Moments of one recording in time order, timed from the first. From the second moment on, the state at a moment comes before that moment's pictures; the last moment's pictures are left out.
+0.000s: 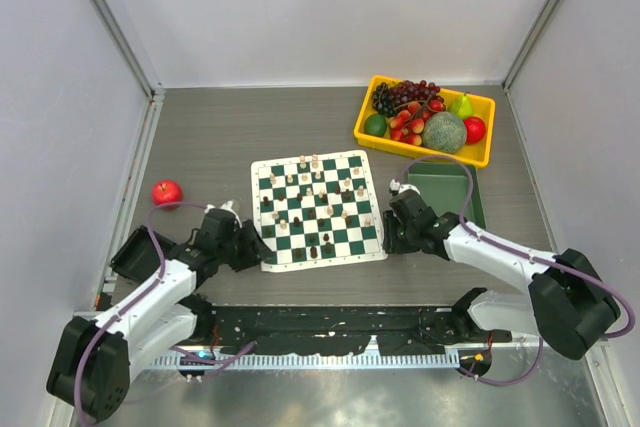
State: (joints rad) left arm -0.40 0.91 0.30 -0.31 0.19 -0.79; right arm 0.63 1.20 0.54 -0.35 0.06 0.51
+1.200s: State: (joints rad) left arm -0.40 0.74 0.83 -0.94 -0.29 -0.48; right arm 0.55 1.69 1.24 -0.49 0.12 0.42
